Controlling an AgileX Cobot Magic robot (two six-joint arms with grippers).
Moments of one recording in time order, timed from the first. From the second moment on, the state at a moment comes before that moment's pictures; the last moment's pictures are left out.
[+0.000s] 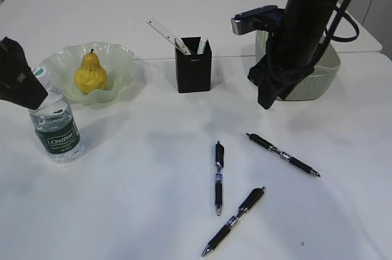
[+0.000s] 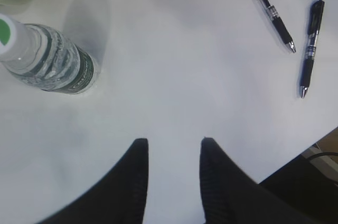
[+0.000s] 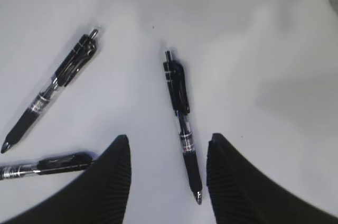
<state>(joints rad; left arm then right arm) -0.52 1.27 -1.17 -0.02 1.07 -0.03 0.26 2.04 -1.72 0.10 1.22 -0.35</state>
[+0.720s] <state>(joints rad) -0.52 1.27 -1.17 -0.02 1.06 -0.03 0.26 2.05 -1.68 0.11 1.22 -0.44</state>
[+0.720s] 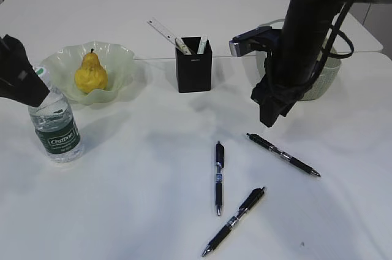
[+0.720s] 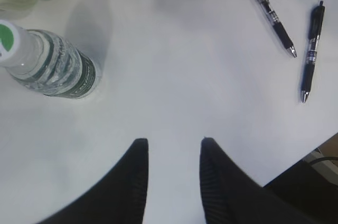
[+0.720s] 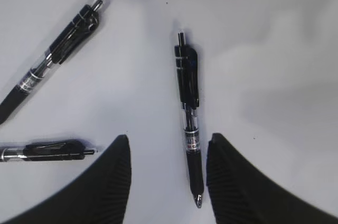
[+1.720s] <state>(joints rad) -0.52 1.27 -1.17 -0.02 1.05 -0.03 0.34 2.21 -1.68 -0.03 1.17 -0.42</state>
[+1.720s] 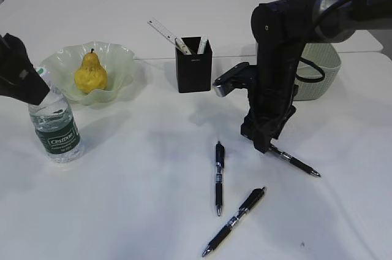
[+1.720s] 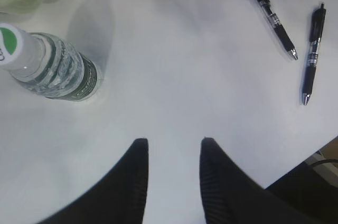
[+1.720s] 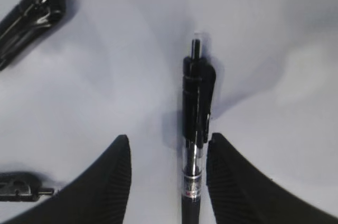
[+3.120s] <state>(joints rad) -0.52 1.27 -1.17 -0.01 1.06 -0.03 0.33 2.27 -1.69 -0.06 1.08 -0.42</state>
